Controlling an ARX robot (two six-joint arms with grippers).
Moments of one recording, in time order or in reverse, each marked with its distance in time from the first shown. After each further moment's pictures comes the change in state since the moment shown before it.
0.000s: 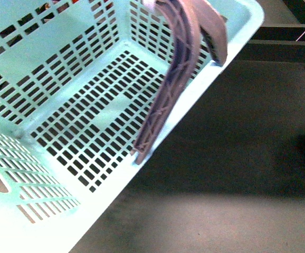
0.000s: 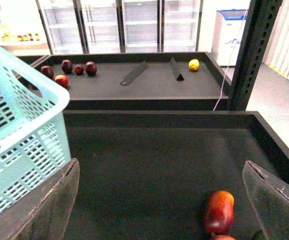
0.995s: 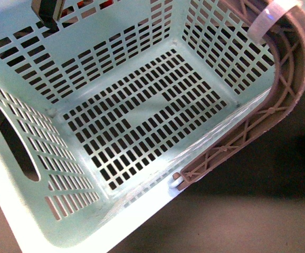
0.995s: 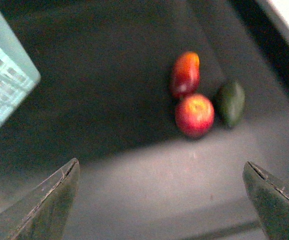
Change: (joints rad) left arm -0.170 0.056 0.083 -0.017 0.009 0.097; right arm 0.072 0.393 0.157 -0.389 0.263 0.253
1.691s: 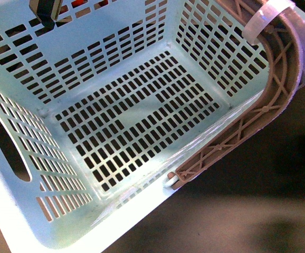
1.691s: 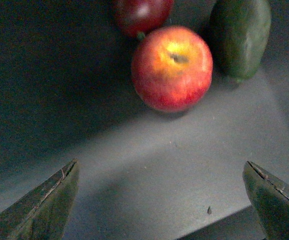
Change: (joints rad) left arm 0.000 0.003 0.000 0.000 -0.002 0.003; right arm -0.260 1.637 0.241 1.066 -0.057 -0.080
